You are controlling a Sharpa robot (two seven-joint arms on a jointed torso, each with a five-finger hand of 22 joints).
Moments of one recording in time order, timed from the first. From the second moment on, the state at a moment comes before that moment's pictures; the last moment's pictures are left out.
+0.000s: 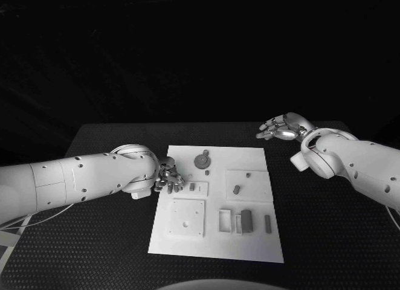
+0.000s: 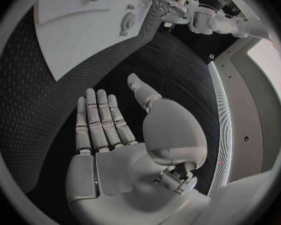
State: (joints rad) left arm 1.26 -0.76 -0.24 1.40 -1.04 0.04 -0.49; left_hand 0.82 0.04 0.54 -0.16 0.44 1.14 0.05 0.28 0.76 1.34 -0.05 0.44 0.67 1.13 -0.14 1.37 0.72 0.02 1.32 -0.23 0.68 1.31; right arm 1.21 -0.62 -0.02 1.06 -0.77 -0.24 0.07; right_hand 1.13 -0.06 0.39 -0.29 0.05 0.76 0.19 0.17 0.64 0.79 0.18 0.55 0.23 0.75 0.17 0.53 0.44 0.15 0.49 0.20 0.29 1.11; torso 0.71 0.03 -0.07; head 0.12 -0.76
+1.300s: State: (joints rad) left arm 1.25 -0.81 -0.19 1.41 -0.93 -0.10 -0.43; left_hand 0.77 -0.14 0.52 -0.12 0.14 1.03 0.10 0.22 0.75 1.24 0.00 0.40 0.67 1.06 -0.11 1.33 0.69 0.02 1.25 -0.21 0.61 1.31; right arm 1.20 -0.62 -0.02 1.06 -0.77 -0.24 0.07; right_hand 1.13 -0.06 0.38 -0.29 0.05 0.76 0.20 0.17 0.64 0.79 0.18 0.55 0.22 0.75 0.17 0.52 0.44 0.15 0.49 0.20 0.28 1.11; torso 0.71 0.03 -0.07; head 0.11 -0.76
